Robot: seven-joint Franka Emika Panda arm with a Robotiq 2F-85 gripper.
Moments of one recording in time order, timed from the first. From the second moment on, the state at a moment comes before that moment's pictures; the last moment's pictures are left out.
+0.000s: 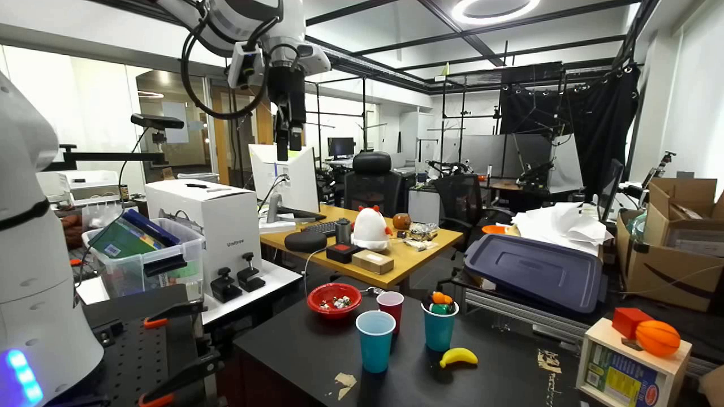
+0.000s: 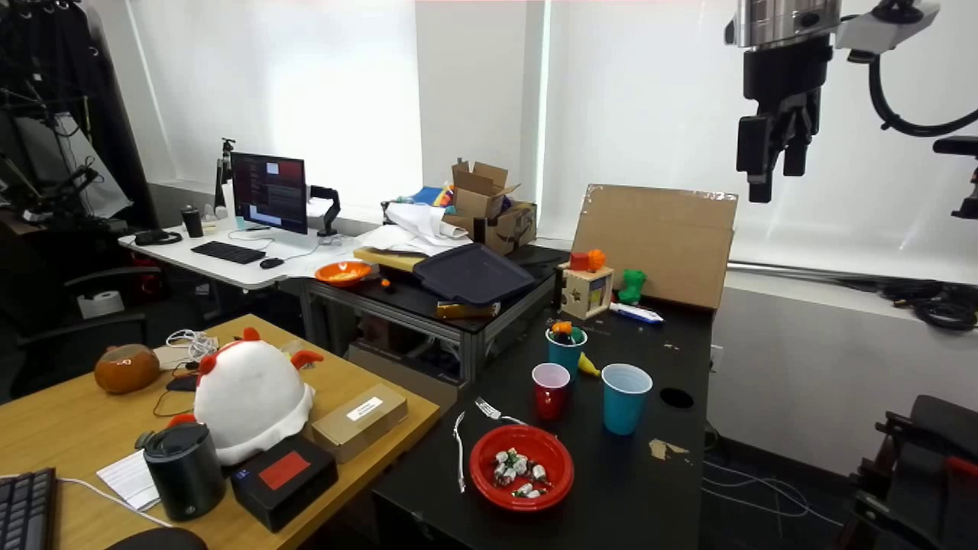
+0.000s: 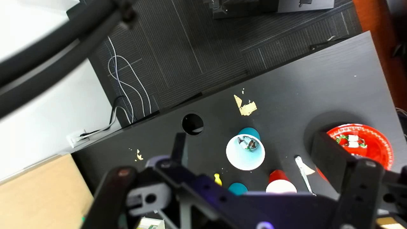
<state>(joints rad) -0.05 -0.41 0.16 -2.40 -0.19 1.87 0.24</state>
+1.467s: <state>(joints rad) 0.00 -0.08 0.16 -2.16 -0.25 1.89 0.22</state>
